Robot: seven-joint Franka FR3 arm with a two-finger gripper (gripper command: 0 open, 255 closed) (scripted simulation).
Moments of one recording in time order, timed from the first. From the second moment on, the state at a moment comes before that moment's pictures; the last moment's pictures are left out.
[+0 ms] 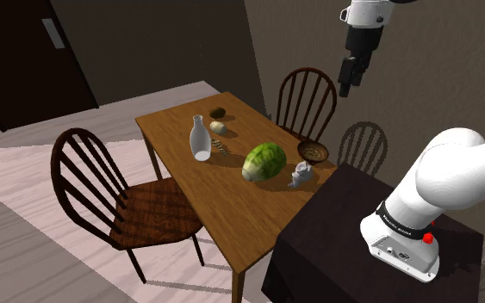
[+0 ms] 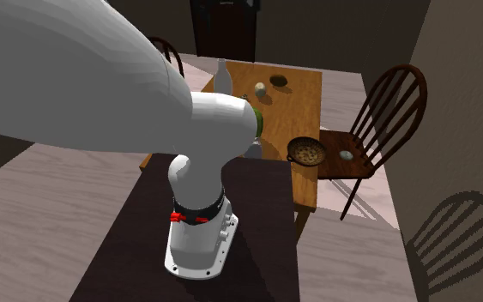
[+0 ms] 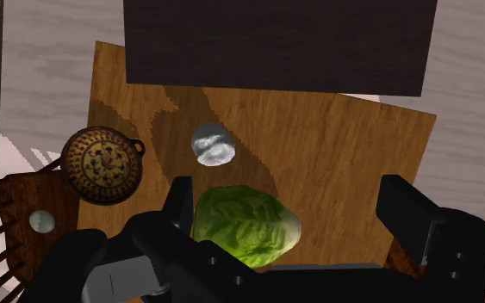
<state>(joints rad) 0.00 -0.77 -0.06 -2.41 -0.08 1.53 -0.08</state>
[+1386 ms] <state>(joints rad) -0.03 -0.45 -0.15 -2.84 -0.23 2.38 -0.13</state>
